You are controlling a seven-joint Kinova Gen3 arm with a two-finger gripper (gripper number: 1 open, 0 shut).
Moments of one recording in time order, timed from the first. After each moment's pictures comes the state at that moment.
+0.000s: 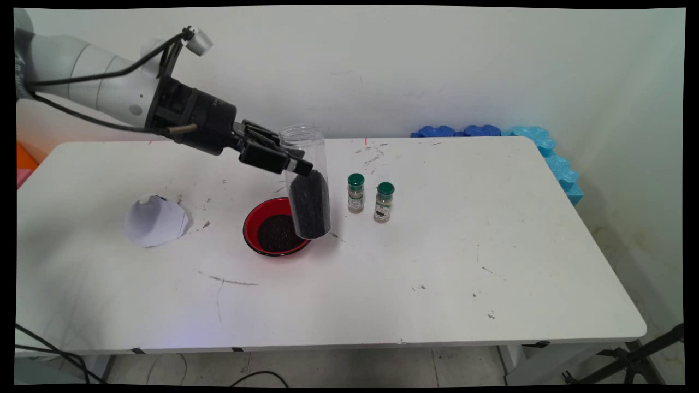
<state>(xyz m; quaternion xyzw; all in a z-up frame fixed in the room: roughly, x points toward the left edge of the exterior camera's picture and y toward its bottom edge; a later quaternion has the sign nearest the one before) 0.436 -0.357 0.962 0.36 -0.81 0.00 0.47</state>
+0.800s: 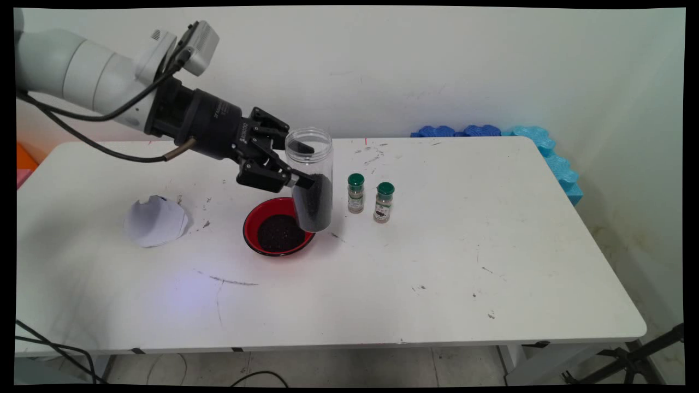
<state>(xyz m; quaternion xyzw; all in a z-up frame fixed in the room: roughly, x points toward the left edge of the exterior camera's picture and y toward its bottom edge) 0.413 -0.341 0.975 0.20 -0.87 0.09 0.44</state>
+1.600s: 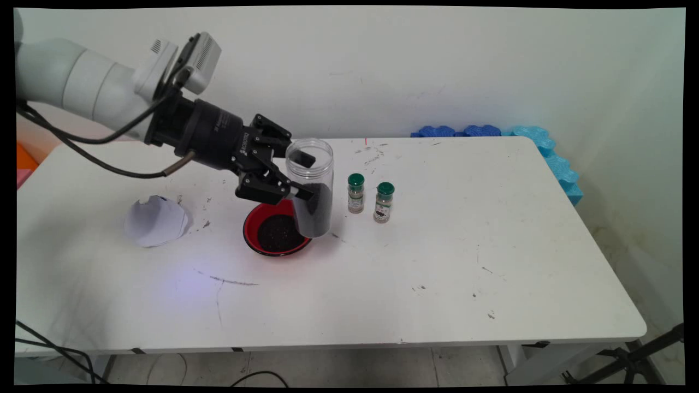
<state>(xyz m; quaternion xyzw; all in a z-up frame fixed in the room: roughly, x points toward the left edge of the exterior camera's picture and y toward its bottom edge) 0.407 -0.331 0.969 0.17 -0.88 0.11 0.43</state>
